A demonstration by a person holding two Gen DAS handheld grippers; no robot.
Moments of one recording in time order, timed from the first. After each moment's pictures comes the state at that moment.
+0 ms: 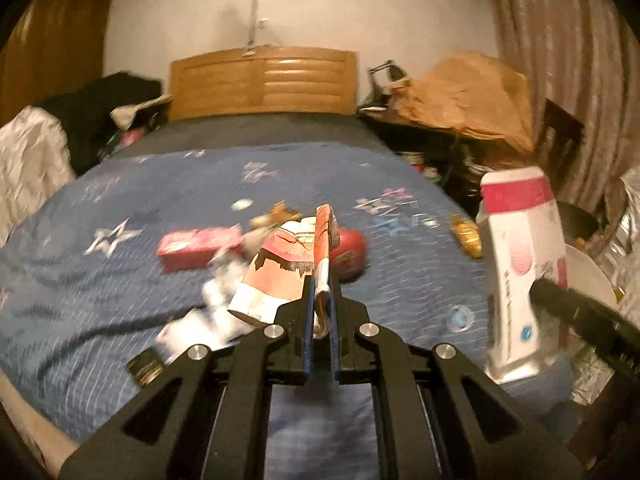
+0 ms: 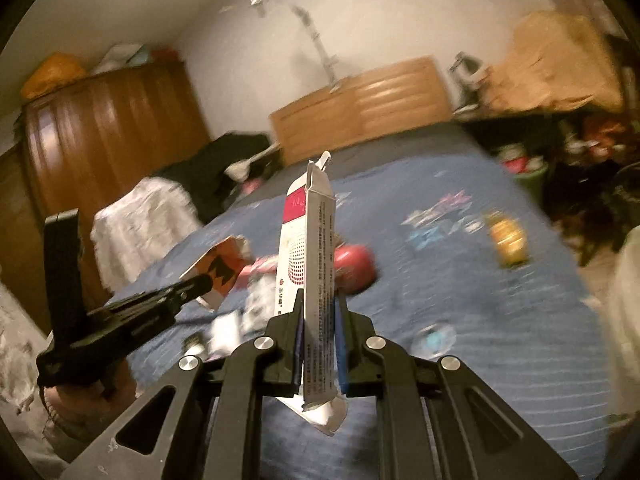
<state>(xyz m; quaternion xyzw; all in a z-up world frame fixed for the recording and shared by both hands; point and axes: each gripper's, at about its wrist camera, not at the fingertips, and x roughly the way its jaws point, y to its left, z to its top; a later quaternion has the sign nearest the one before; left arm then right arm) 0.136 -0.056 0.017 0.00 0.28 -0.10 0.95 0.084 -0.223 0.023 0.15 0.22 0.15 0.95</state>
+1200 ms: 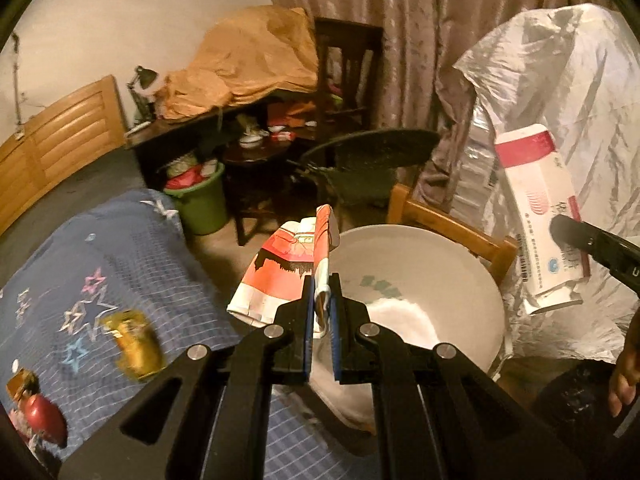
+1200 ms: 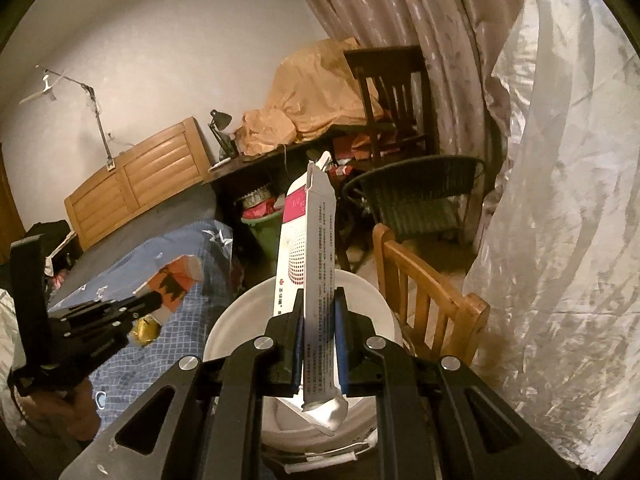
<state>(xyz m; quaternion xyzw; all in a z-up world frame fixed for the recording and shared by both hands) 0.174 -0.469 0.003 0.16 0.29 -0.40 0.85 -0.028 -0.641 0.029 0.20 0.21 -0.22 0.93</state>
